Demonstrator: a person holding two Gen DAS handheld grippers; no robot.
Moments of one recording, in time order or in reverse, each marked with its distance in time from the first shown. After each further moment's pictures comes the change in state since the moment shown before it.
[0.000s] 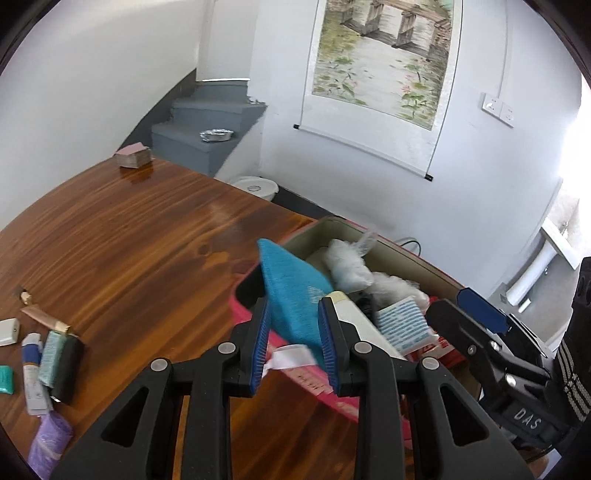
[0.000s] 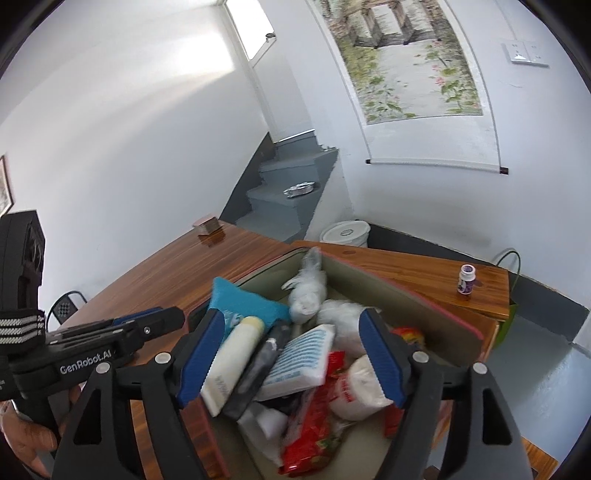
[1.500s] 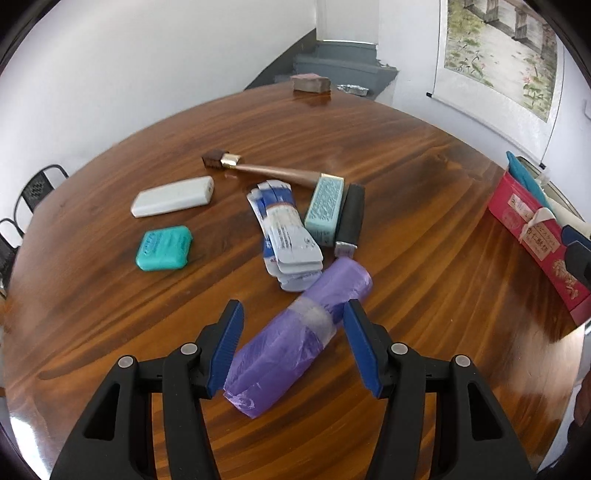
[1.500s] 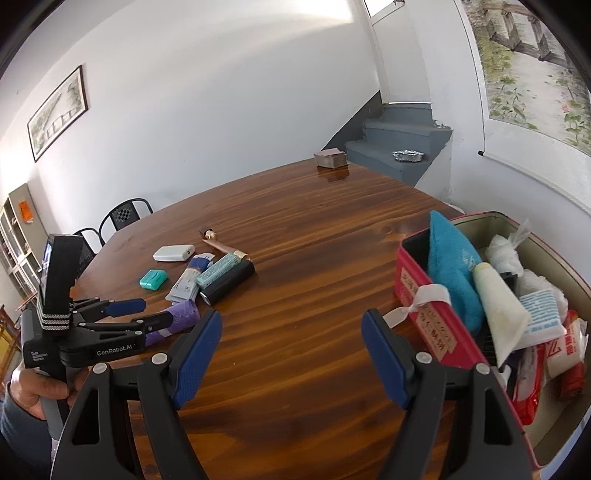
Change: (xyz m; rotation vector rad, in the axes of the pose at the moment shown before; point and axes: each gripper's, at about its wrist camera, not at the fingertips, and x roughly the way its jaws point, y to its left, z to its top) left arm -0.072 0.202 -0.124 -0.162 0.155 0.360; right arm 0.020 0.152 -0.065 -0.281 0.201 0.248
